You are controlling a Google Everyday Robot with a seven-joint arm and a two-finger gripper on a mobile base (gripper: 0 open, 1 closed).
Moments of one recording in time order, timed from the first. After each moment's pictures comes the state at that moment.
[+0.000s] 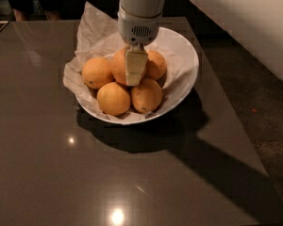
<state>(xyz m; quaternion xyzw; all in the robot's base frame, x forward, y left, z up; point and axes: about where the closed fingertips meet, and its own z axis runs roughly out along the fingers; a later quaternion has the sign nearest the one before) 0.557 0.023 0.929 -0.74 0.67 -0.01 0.11</state>
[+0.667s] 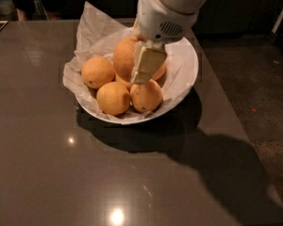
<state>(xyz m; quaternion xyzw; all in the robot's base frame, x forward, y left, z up) 0.502 0.008 0.985 -0.73 0.64 0.02 0.24</state>
